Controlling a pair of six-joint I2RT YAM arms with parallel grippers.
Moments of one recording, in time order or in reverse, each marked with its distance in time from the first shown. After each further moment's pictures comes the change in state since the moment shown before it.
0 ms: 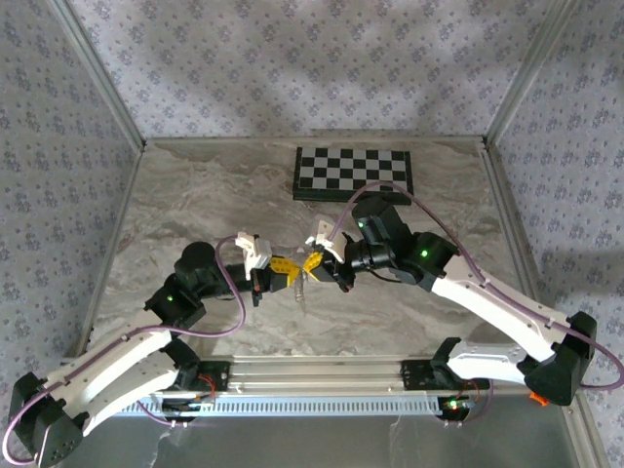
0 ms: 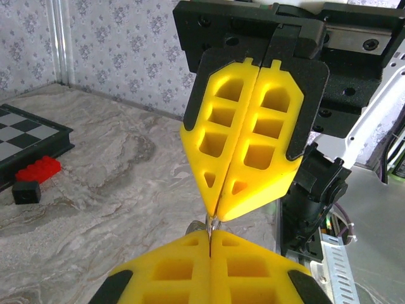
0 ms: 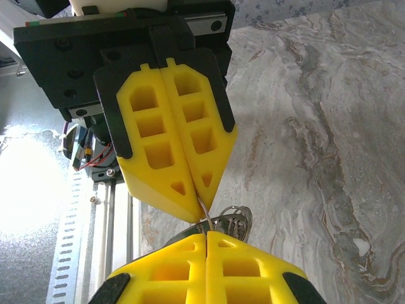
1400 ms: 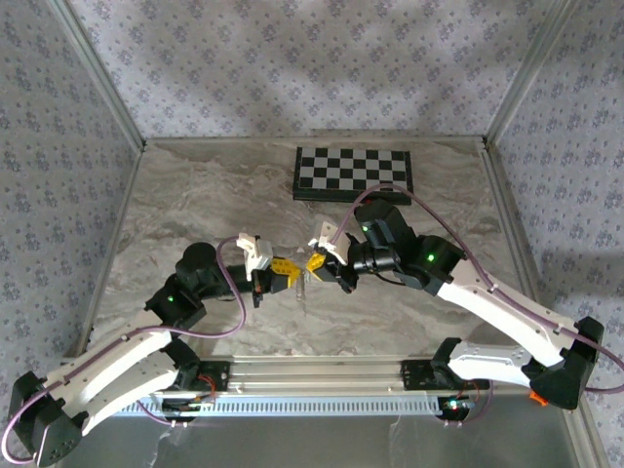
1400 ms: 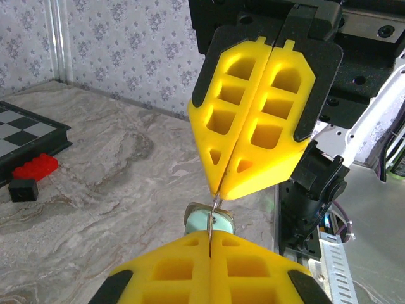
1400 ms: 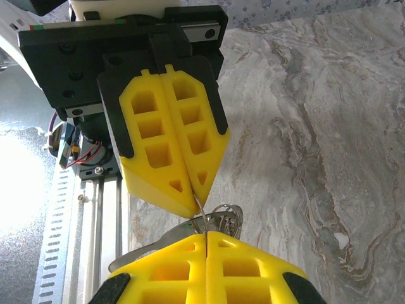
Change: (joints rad) left arm -0.012 0.000 0.000 -0.008 -0.007 0.000; right arm 0.021 -0.037 0.002 -0.016 0.063 -0.011
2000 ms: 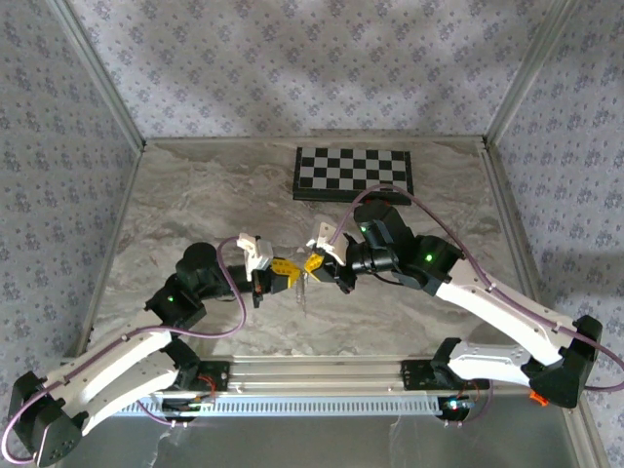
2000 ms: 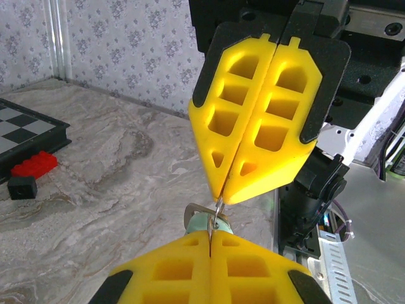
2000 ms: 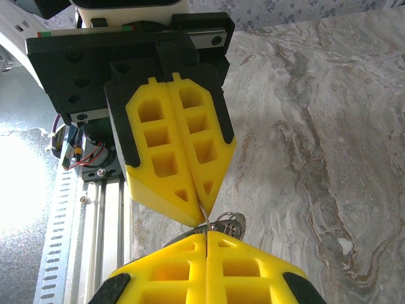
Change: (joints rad) left arm 0.000 0.000 0.000 -0.007 0.000 0.000; right arm 0.005 0.008 0.000 0.011 -0.005 0.000
